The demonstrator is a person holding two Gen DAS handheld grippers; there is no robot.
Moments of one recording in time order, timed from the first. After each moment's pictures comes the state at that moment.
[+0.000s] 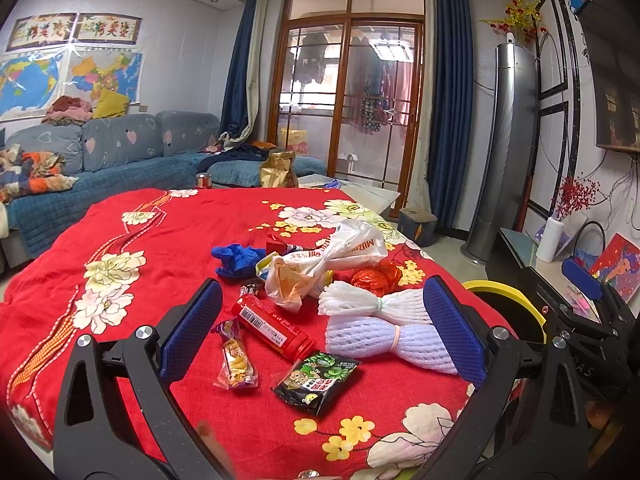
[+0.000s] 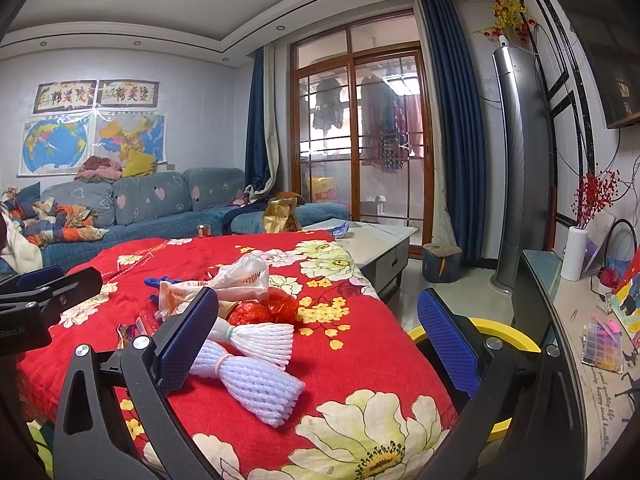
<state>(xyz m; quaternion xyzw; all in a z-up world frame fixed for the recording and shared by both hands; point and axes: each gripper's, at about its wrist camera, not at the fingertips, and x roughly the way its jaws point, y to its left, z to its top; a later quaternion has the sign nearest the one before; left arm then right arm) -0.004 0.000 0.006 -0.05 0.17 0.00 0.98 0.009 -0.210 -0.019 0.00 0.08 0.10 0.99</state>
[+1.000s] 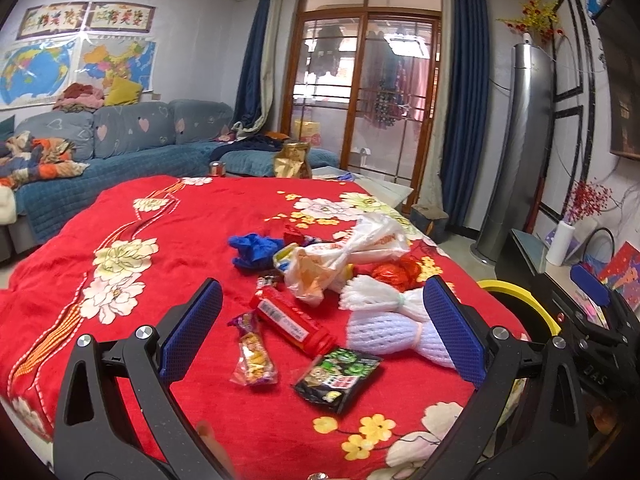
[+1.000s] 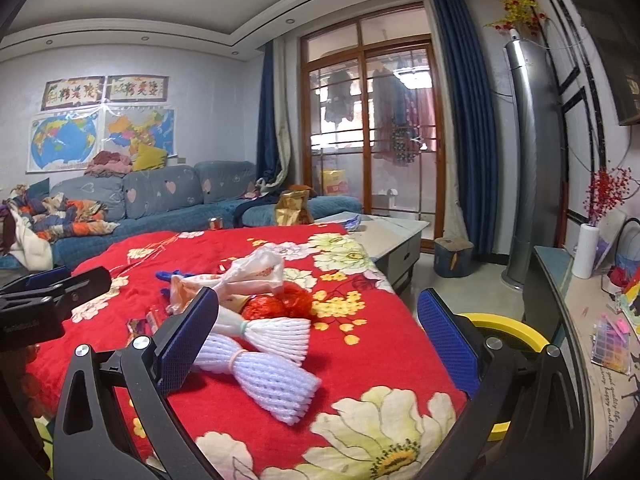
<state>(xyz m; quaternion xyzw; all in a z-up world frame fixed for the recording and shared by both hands) 0.001 0.018 0.002 -0.06 0.18 0.02 0.98 0.016 -0.200 -0.026 0.00 0.10 0.12 0.99</state>
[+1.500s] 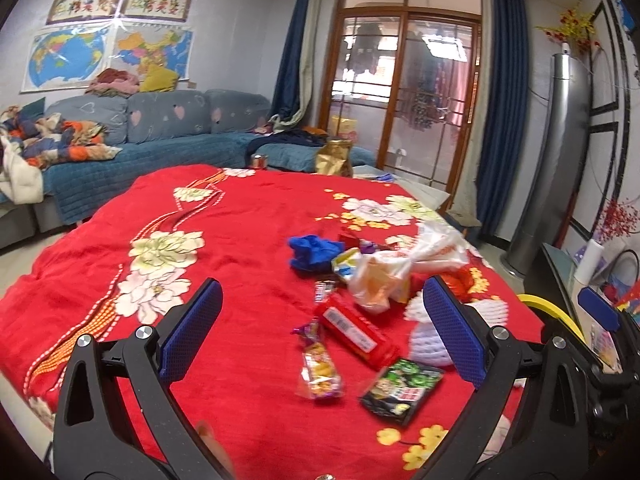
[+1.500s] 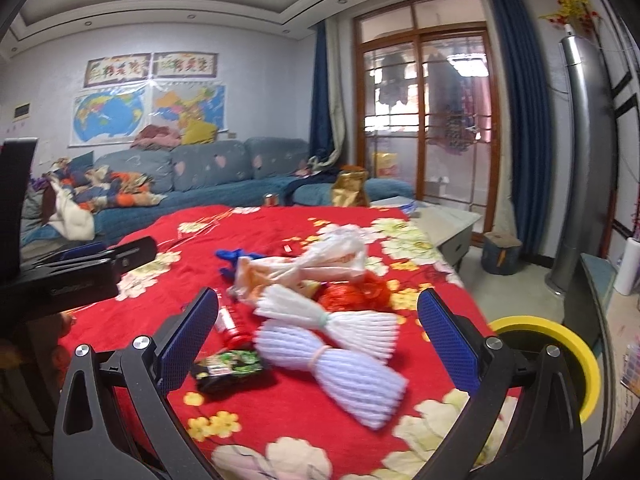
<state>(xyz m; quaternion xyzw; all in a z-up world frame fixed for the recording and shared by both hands) 0.009 0.067 -0.002 -0.09 0.19 0.08 0.97 0.017 -0.144 -0.019 -0.03 0.14 0.22 0.97</state>
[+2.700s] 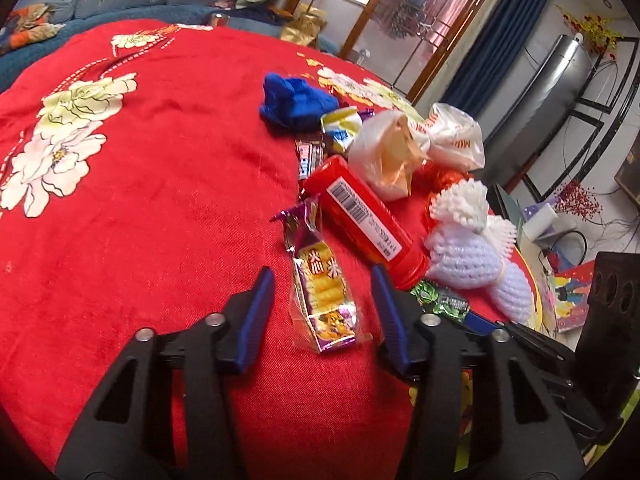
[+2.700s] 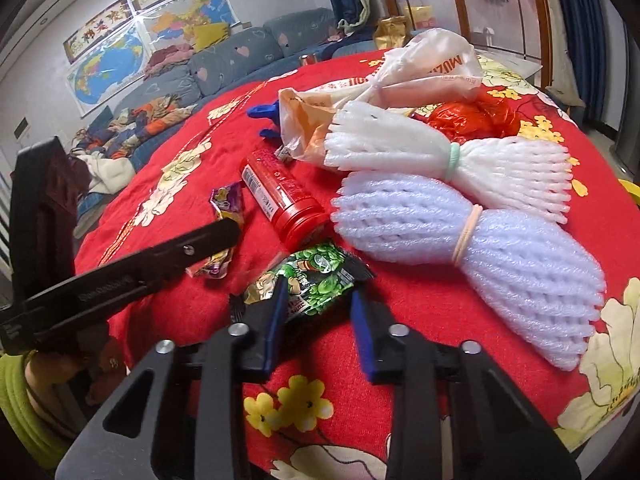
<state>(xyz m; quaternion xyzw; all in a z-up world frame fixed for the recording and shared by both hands) 0.061 0.099 -0.091 -0.20 0.38 -0.06 0.90 0.072 -0.083 -0.098 0.02 0.40 0.30 0.87</state>
